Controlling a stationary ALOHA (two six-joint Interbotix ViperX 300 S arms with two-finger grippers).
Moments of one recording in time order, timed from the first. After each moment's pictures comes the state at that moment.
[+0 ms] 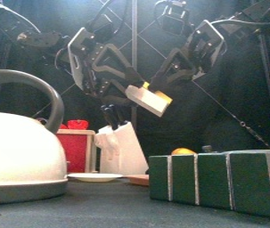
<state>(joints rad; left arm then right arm) -0.06 -0.04 0.78 -0.08 -0.39 0.00 0.04 -0.17 0.72 -1.43 0.06 1.43</state>
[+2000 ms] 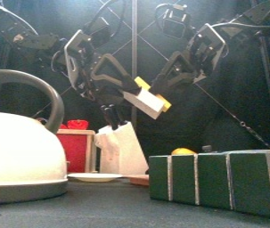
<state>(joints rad) -0.05 -0.05 0.81 -0.11 -0.39 0.00 0.04 -0.17 0.74 -1.41 0.06 1.43</state>
